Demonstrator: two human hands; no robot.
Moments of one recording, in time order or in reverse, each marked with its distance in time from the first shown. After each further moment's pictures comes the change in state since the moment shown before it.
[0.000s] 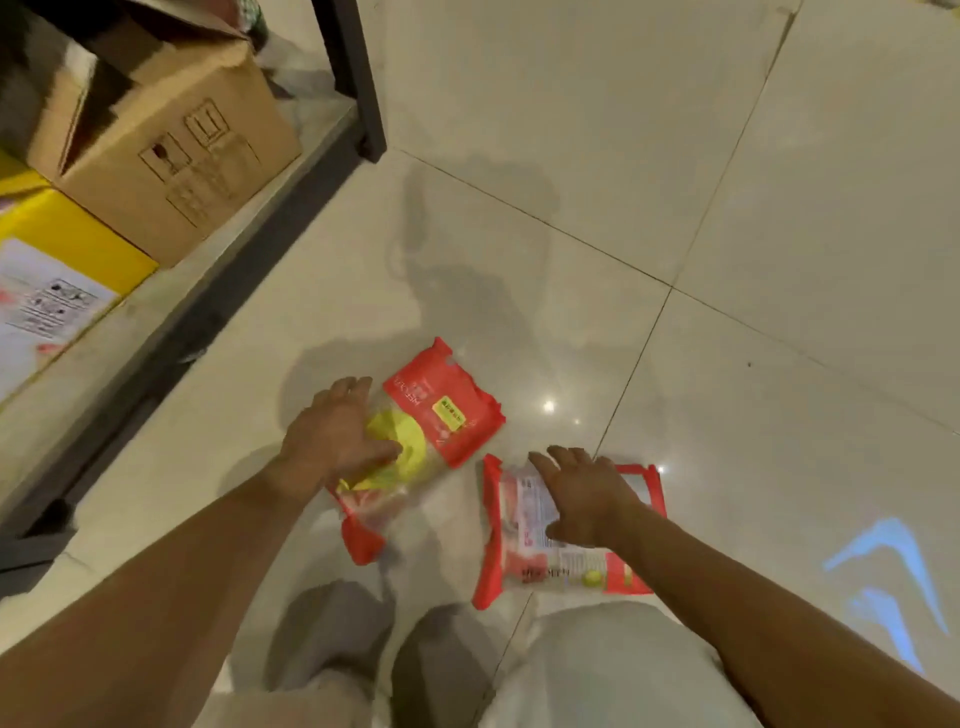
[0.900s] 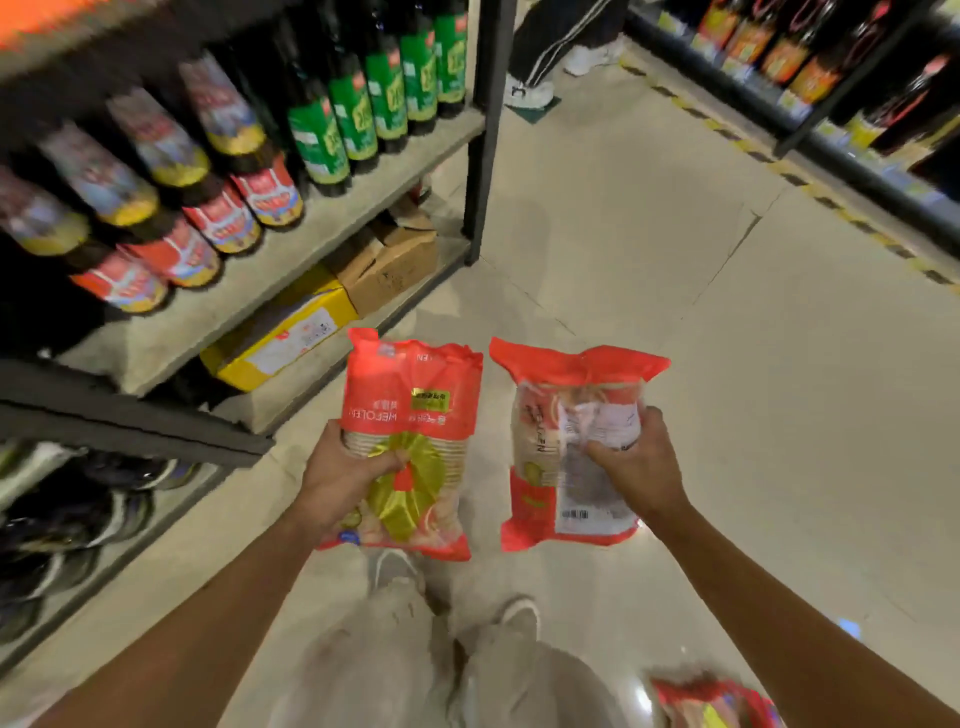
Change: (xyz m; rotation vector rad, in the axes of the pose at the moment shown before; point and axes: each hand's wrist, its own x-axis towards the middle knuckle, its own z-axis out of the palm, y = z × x) left_hand -0.371 0.007 -0.223 -1.206 0.266 -0.354; right_hand -0.355 -0.075 -0.300 1.086 0.622 0.166
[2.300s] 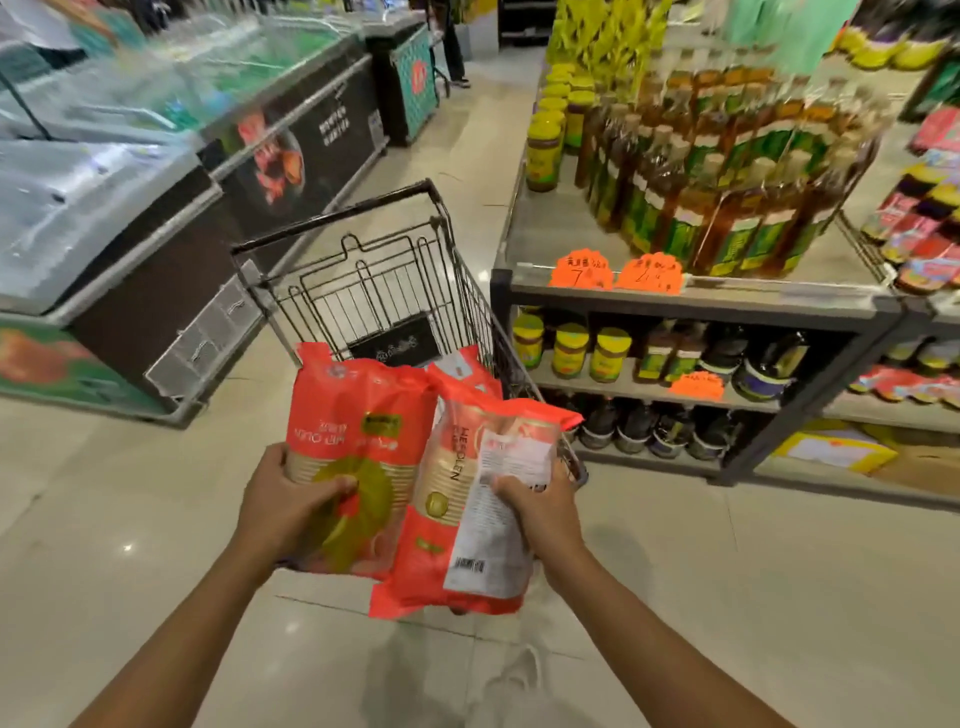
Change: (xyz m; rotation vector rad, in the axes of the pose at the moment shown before) left_hand -0.876 -0.473 -0.625 -0.383 1.060 -0.131; right_hand -0.960 -0.199 0.375 0.113 -1.017 -0.321
